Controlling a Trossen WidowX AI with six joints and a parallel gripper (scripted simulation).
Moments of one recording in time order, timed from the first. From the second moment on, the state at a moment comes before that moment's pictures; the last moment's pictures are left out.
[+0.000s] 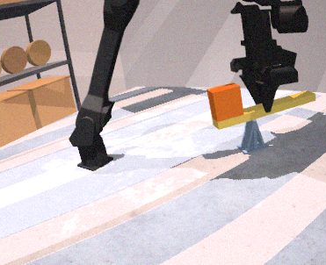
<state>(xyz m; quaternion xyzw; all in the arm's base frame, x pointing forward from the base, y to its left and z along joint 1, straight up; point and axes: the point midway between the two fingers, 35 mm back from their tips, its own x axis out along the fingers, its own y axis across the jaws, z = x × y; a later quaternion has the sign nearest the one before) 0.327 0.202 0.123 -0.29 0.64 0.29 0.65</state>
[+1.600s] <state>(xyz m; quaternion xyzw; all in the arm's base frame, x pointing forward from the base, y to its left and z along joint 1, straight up) 0.327 0.202 0.122 -0.29 0.64 0.29 0.65</state>
